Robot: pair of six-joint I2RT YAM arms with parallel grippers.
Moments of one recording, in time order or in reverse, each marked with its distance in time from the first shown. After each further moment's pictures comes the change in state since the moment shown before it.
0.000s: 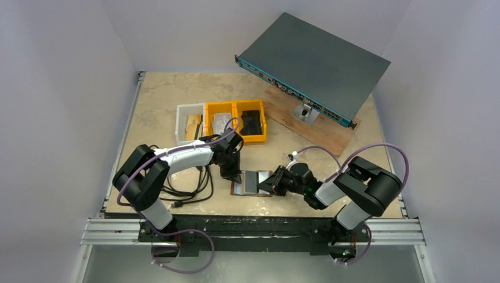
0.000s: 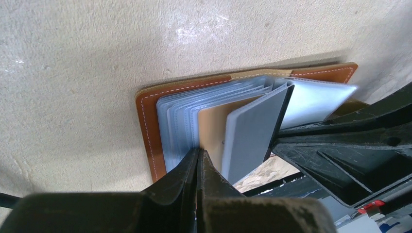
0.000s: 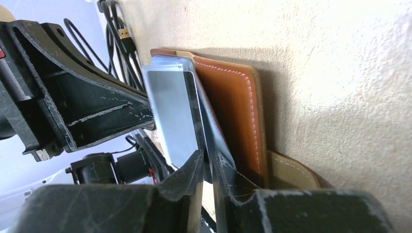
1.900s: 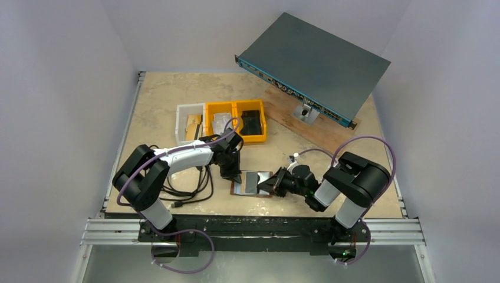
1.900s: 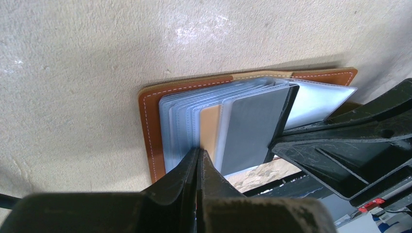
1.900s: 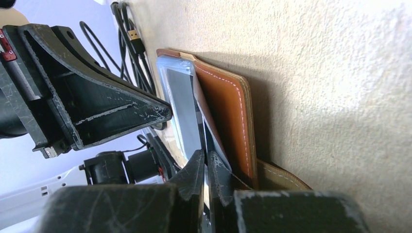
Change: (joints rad) left arm 0.001 -0.002 -0.003 0.004 0.002 0.000; right arm -0.013 0.126 -0.036 0.205 -0.024 0.041
